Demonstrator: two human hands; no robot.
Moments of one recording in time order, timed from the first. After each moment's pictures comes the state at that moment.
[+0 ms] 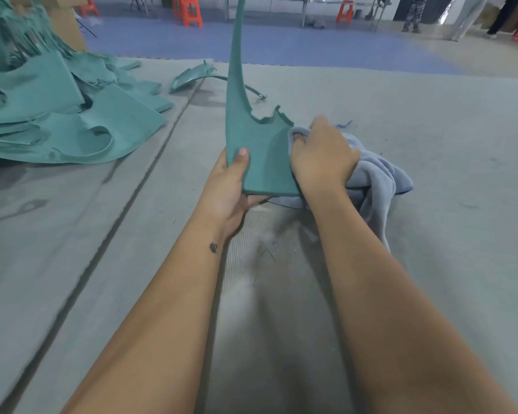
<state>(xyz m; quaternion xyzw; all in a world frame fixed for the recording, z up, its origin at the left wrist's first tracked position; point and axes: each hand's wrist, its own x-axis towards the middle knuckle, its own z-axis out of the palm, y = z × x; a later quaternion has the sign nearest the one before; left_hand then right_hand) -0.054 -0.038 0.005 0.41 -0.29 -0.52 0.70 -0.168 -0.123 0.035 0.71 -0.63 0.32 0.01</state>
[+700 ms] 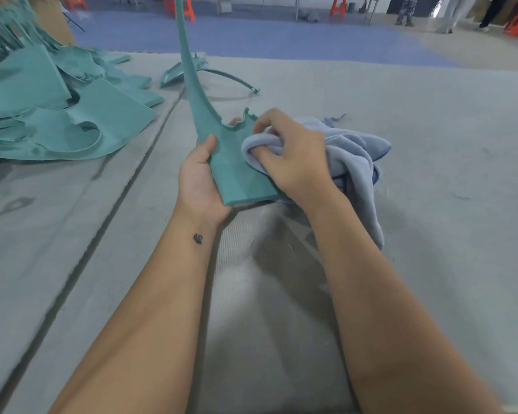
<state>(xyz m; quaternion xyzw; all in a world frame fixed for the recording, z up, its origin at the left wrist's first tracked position) -0.048 -0.030 0.015 0.24 -0.17 -0.64 0.71 -0.171 -0.073 0.043 0.81 -0.37 0.42 -0.17</state>
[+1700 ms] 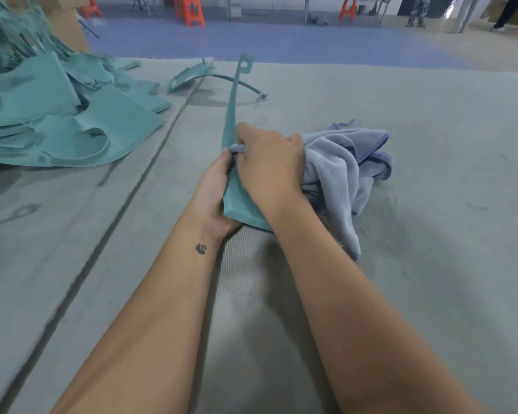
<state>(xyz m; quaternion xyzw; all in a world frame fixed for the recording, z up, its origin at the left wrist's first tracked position) -0.050 -0.039 0.010 0.35 -0.14 -0.64 0.67 -0.118 -0.086 0.034 0.83 -0.46 0.32 0.05</state>
